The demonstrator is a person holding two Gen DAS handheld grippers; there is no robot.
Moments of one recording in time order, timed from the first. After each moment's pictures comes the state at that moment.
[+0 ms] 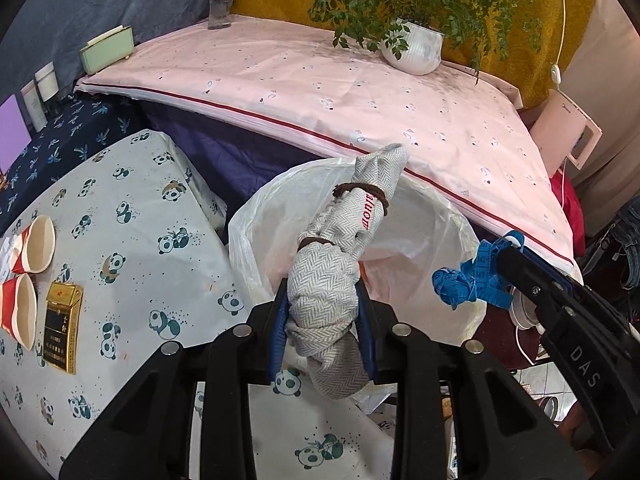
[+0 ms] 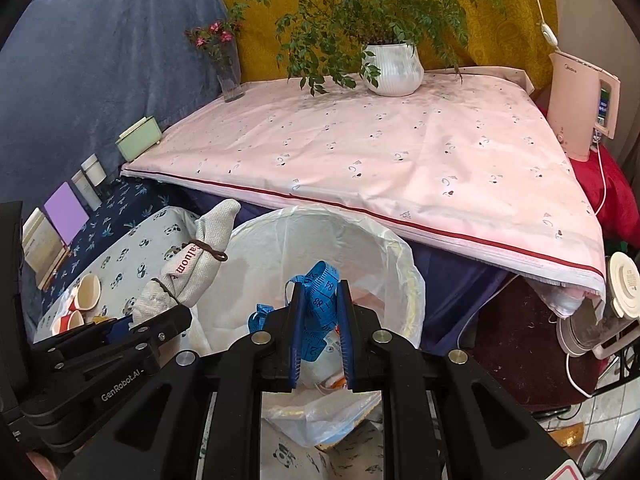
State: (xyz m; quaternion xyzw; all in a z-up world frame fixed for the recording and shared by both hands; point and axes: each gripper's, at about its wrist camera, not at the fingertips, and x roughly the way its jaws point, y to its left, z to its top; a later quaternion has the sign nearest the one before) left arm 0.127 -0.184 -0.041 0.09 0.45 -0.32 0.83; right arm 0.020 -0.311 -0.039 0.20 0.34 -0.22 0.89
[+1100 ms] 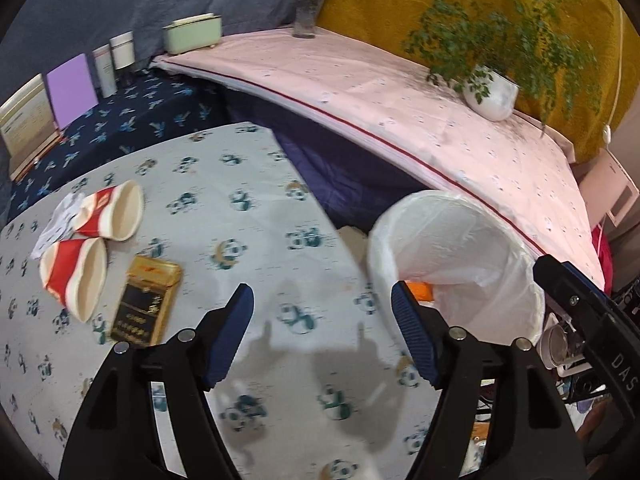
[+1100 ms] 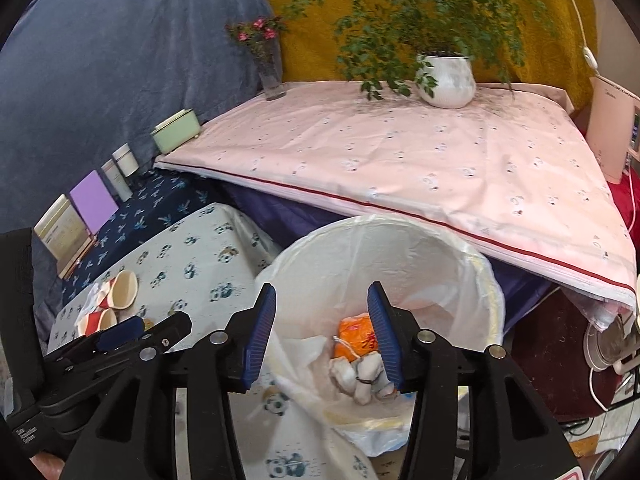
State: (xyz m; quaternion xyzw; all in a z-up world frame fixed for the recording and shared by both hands) left arm 0.163 -0.078 -0.033 0.03 0.43 -0.22 0.87; right arm 0.061 -0.242 -0.021 0.18 0.33 -0.16 0.91
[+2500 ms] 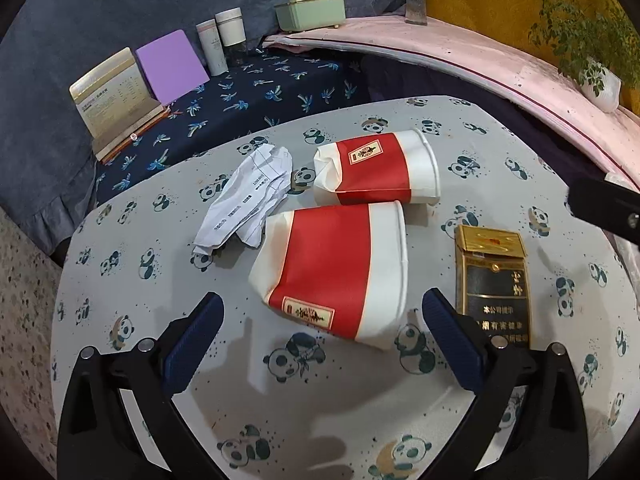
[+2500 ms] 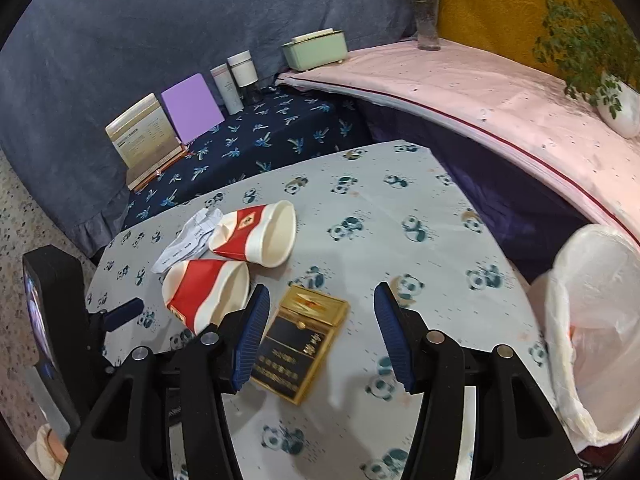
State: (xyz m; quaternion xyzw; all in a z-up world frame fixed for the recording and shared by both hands) left arm 0.247 0.117 -0.095 0.10 0.43 -0.10 0.89; right arm 0.211 -0.040 -0.058 0.11 0.40 0.01 0.91
